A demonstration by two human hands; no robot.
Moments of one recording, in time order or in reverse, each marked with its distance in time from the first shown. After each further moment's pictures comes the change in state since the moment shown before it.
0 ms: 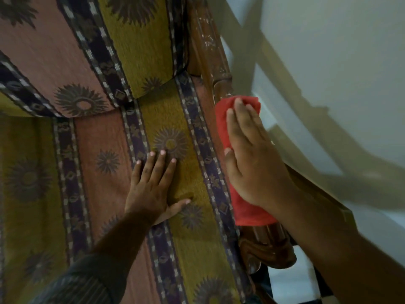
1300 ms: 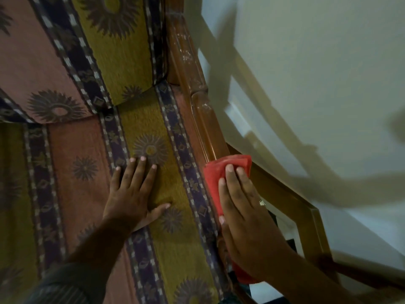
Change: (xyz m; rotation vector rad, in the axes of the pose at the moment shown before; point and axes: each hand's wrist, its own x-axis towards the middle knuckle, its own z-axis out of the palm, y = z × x) left_hand -0.001 0.000 -0.004 0.008 0.000 0.032; right_hand -0.108 0.007 0.011 -0.162 -0.042 -0.106
